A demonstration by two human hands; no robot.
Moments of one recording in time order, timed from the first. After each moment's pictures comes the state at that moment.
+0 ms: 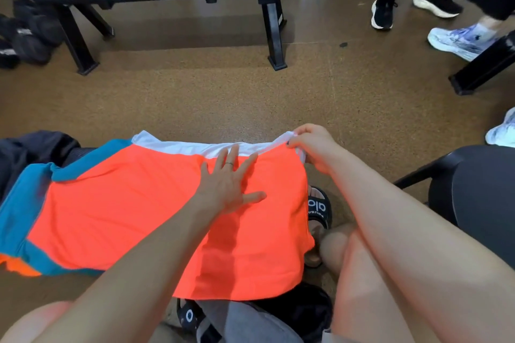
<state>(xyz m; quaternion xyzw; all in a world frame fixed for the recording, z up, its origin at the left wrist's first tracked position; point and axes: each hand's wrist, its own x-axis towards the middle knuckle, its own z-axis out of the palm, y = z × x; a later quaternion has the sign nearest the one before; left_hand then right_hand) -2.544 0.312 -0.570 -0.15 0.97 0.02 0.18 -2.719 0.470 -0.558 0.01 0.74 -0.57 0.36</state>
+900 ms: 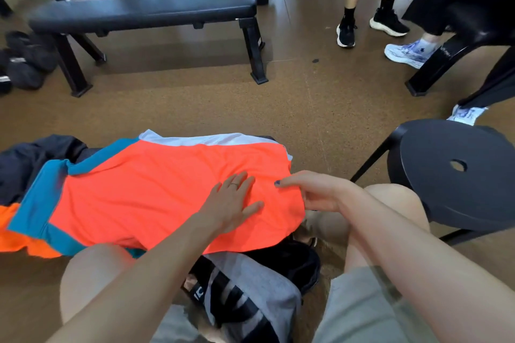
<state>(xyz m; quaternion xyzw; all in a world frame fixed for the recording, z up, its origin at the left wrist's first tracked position) -2.454 0.365 -0.556 -0.07 0.98 0.08 0.17 -2.579 0.562 -0.523 -0.03 0.54 -0.58 0.61</state>
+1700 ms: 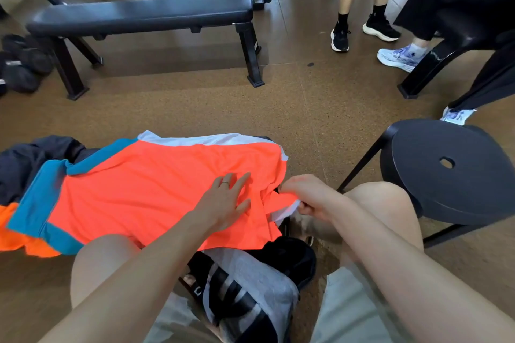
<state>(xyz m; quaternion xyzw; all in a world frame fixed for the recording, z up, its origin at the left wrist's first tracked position) -2.445 0.362 -0.549 -0.08 0.98 0.09 0.16 -2.550 0.569 -0.530 0.00 0.73 -0.51 0.45</state>
